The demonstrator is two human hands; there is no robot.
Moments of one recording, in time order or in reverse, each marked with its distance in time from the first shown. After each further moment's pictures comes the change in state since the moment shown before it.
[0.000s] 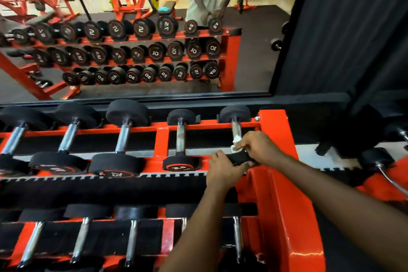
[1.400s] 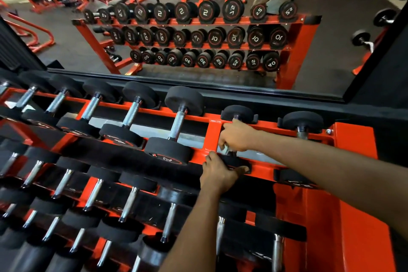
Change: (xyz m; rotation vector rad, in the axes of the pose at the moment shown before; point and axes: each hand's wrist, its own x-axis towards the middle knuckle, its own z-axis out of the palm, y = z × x) left_hand 0.015 -0.106 -0.076 -0.106 0.148 -0.343; right_hand 0.145 -0.161 0.052 -0.595 -0.412 -0.661
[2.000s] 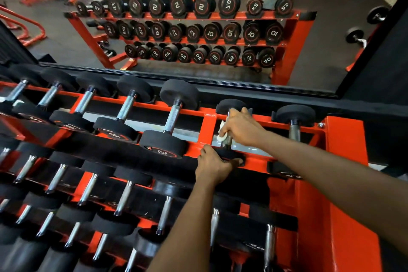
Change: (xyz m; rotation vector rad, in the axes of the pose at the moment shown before) left_hand -0.001 0.003 0.000 -0.021 0.020 0.010; right_hand -0.034 0.002 0.012 0.321 0.276 0.268
